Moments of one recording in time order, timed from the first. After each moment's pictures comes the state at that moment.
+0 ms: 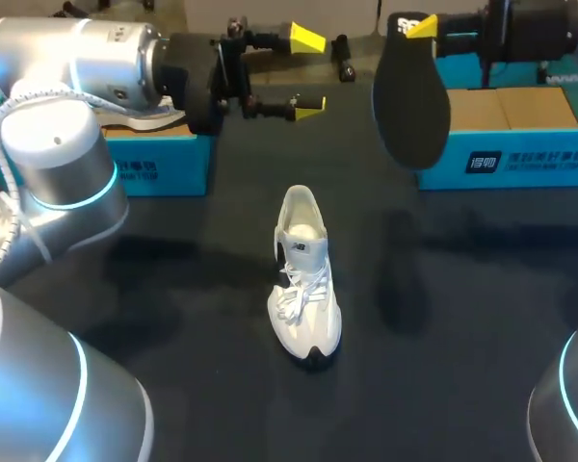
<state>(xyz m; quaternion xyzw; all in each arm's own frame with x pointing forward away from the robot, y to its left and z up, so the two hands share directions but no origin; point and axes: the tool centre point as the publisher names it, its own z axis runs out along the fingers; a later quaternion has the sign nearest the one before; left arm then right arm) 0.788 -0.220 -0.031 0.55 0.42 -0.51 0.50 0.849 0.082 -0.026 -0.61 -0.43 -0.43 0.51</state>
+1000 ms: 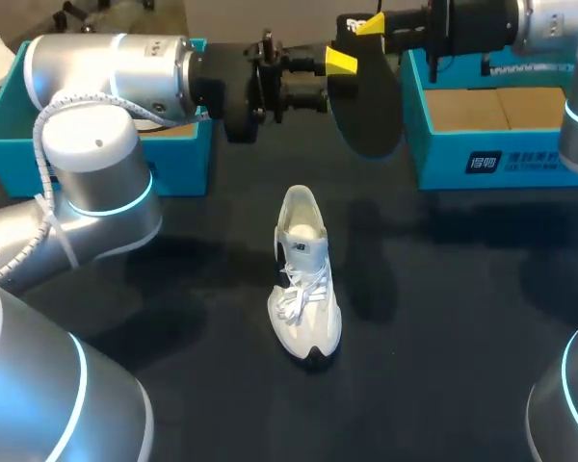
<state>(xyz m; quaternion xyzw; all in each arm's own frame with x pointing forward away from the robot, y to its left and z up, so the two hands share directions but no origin) 0.796 -0.256 -0.042 0.55 0.41 -0.51 0.52 0.872 0.137 -0.036 -0.60 -0.43 -0.39 0.55</state>
